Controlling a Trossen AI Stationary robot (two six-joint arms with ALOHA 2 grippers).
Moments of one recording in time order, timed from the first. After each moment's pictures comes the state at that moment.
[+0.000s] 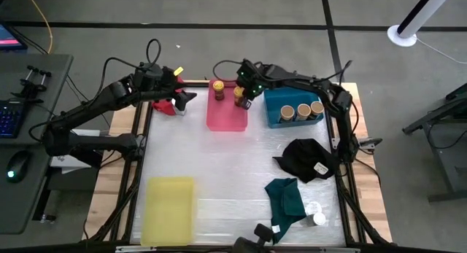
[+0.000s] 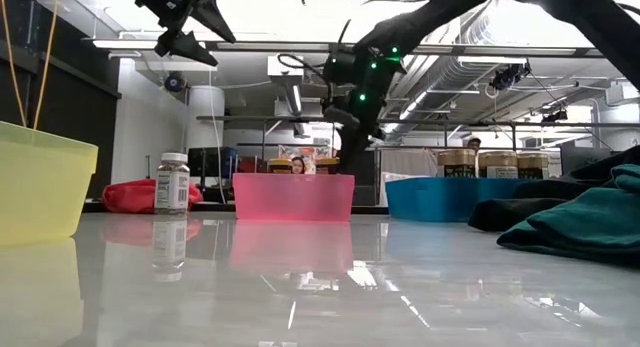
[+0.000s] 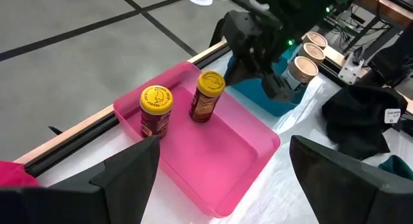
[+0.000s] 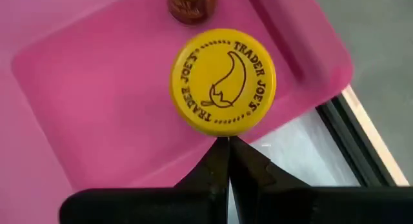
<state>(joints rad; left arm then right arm) 0.56 1.00 1.06 -0.62 -0.01 -0.27 -0.53 2.07 1.75 -0.80 0.02 -0.04</state>
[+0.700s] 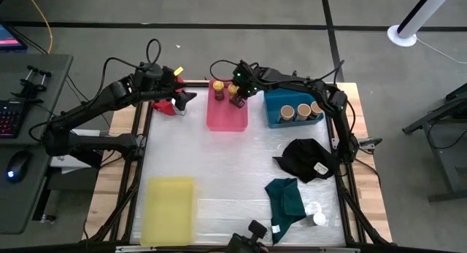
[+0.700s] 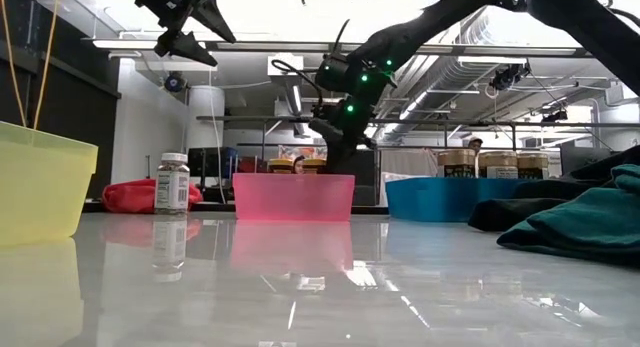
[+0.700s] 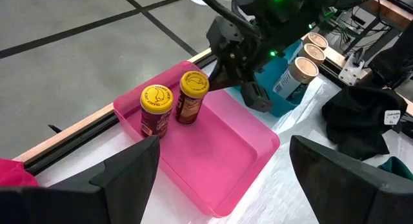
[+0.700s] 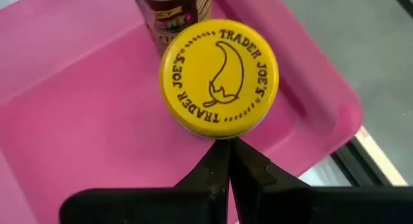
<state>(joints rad) 0.56 1.00 1.06 -0.62 -0.01 -0.28 -0.52 2.13 1.75 -0.64 0.05 0.03</state>
